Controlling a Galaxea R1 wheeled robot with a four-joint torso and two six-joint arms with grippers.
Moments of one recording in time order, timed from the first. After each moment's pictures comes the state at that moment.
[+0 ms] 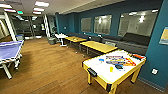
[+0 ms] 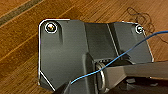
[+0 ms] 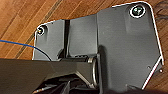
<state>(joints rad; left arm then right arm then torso) 1.54 2.96 -2.63 0.11 -0.11 -0.06 -1.58 3.07 -2.72 -0.02 0.10 0.08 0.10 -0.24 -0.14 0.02</state>
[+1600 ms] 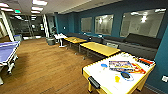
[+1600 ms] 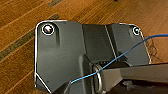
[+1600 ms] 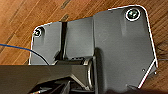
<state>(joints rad) 1.54 2.97 -2.63 0.11 -0.11 -0.06 -1.58 3.06 -2.72 -0.02 0.11 0.08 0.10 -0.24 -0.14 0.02</state>
